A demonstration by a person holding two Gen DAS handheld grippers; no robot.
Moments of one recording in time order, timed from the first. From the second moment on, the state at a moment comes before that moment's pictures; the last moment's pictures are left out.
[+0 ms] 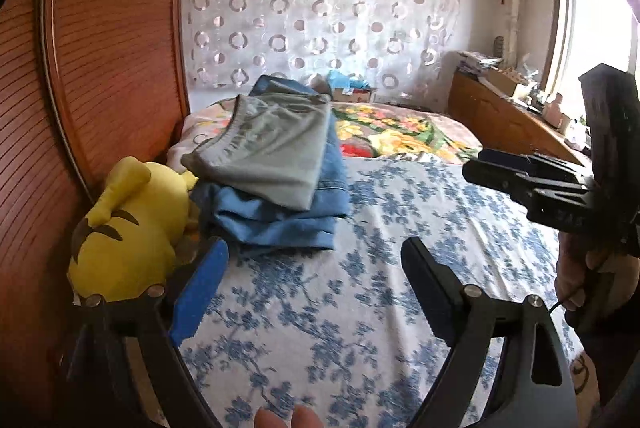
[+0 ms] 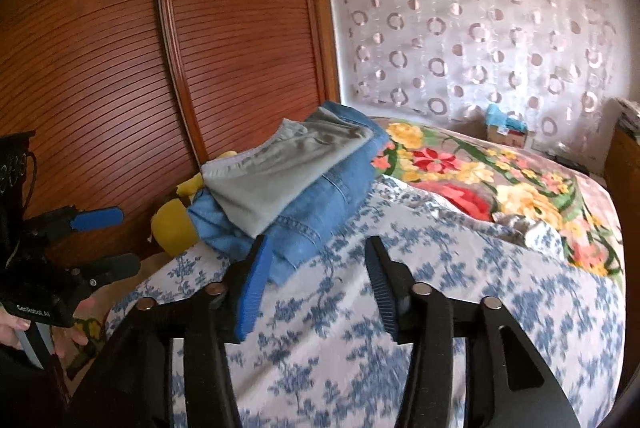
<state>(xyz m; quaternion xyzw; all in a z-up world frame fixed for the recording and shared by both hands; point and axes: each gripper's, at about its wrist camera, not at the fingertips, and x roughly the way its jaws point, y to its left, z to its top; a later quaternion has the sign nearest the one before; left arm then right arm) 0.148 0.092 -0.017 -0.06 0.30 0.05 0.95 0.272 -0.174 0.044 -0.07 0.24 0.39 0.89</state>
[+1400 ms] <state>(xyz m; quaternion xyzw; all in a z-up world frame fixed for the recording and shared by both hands) 0.067 -0.034 0.010 -0.02 0.26 -0.01 0.97 0.088 -0.314 0.043 -0.01 0.20 0.24 0.95</state>
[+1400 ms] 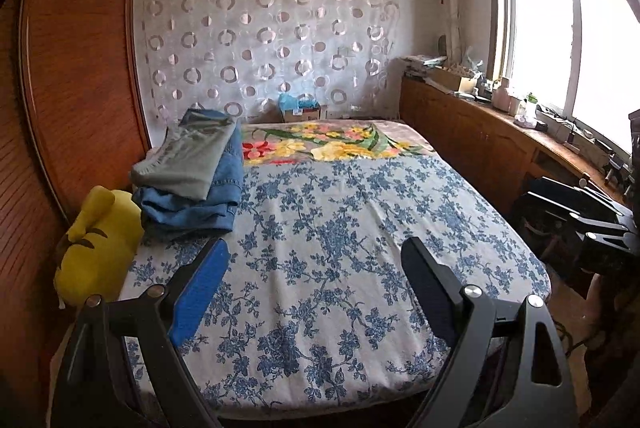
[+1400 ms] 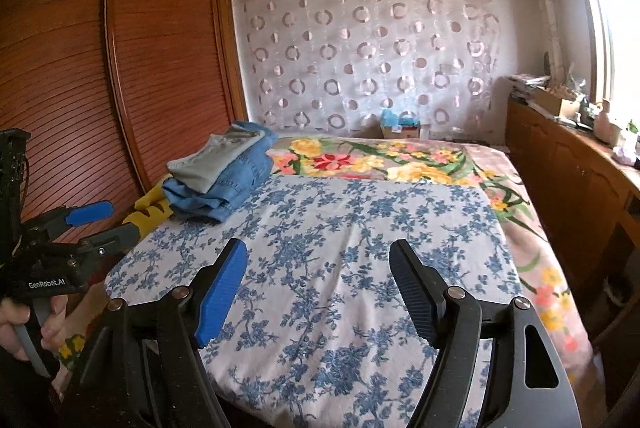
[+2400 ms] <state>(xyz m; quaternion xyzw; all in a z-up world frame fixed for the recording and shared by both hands) 0.029 -0.034 0.057 -0.02 0.20 0.01 0.98 0.040 -0.323 0.059 0.00 0.14 0.20 0.97</state>
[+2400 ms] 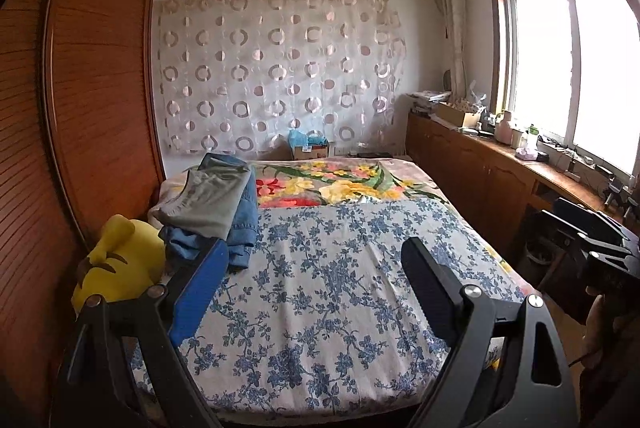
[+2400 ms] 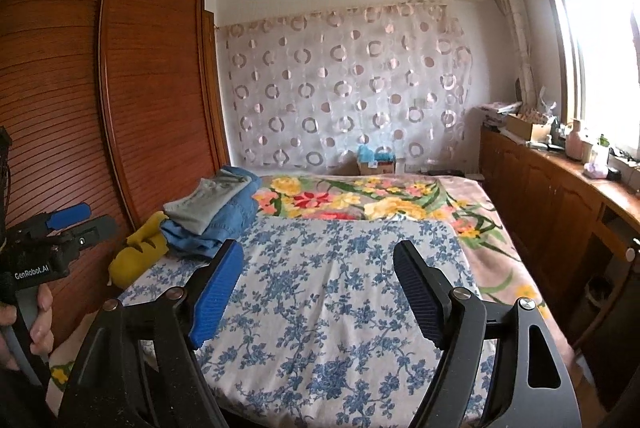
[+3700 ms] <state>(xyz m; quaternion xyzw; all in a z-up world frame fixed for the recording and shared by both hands) 0.027 -0.031 0.052 -0.02 0.21 0.01 0.98 0.042 -0.322 0.055 0.00 0.14 0.20 0.97</state>
